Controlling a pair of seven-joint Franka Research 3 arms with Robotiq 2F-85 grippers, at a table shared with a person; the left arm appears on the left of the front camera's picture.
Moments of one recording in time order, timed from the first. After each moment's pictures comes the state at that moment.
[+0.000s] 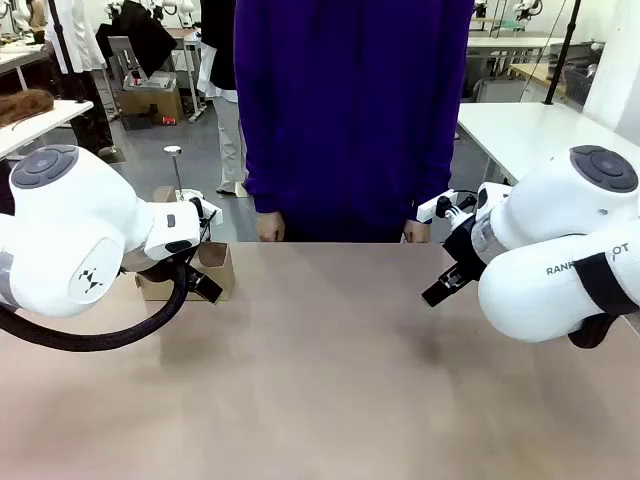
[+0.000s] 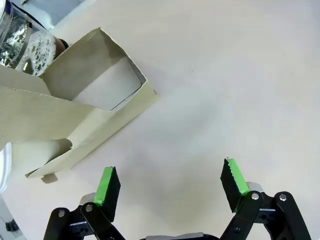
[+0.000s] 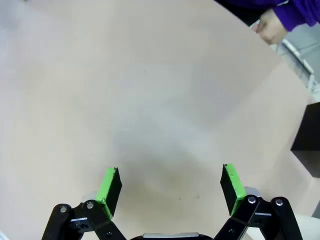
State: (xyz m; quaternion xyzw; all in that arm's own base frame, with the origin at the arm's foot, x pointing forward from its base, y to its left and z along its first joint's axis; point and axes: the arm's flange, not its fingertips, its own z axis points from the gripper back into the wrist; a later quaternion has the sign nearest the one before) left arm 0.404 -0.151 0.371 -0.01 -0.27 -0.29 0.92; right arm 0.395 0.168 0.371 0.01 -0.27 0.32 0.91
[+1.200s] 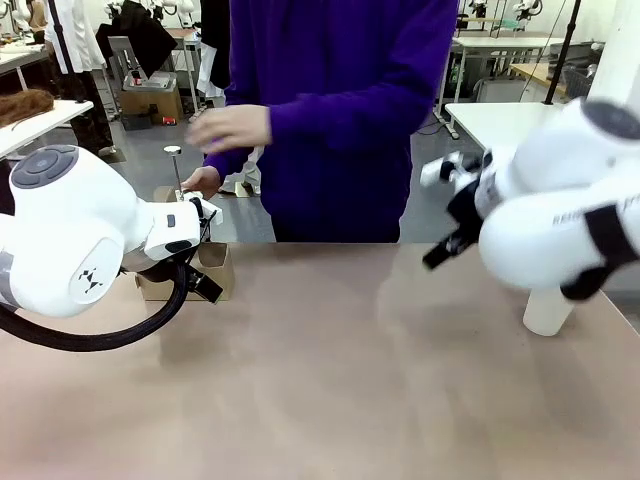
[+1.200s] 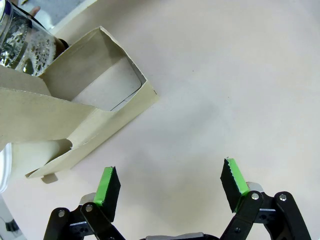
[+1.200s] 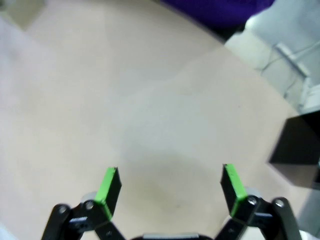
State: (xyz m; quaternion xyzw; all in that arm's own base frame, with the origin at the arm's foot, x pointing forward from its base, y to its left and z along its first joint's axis) left arm 0.404 -0.152 0.371 -0.01 -0.27 -0.29 0.92; right arm 0.430 0.163 0.442 0.02 -0.30 0.30 0.91
